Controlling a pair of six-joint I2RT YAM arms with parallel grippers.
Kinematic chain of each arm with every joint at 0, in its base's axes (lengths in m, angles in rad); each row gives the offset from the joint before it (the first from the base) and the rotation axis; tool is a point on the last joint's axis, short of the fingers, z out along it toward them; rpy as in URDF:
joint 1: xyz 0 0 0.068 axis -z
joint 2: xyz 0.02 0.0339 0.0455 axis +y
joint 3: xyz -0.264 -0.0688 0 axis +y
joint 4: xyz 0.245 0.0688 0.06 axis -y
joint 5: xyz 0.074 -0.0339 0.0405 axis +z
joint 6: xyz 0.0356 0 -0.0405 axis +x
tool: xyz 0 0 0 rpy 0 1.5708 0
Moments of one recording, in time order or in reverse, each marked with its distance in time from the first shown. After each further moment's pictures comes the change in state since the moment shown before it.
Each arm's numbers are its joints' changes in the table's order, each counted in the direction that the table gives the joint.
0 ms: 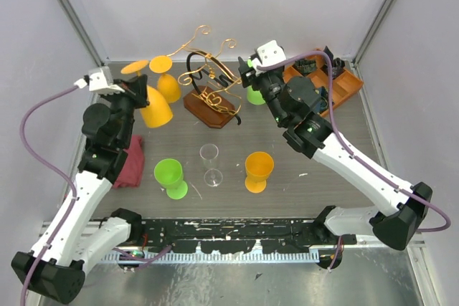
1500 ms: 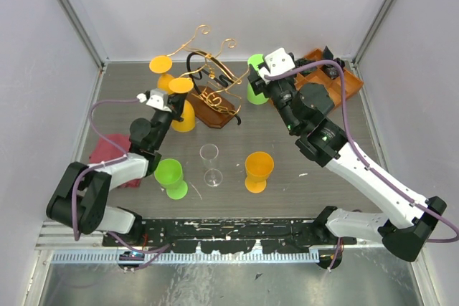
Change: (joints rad) left arm 0.057 0.505 0.414 0.980 -0.275 0.294; right arm 0.000 -0.114 0.034 -0.116 -0.014 -0.071
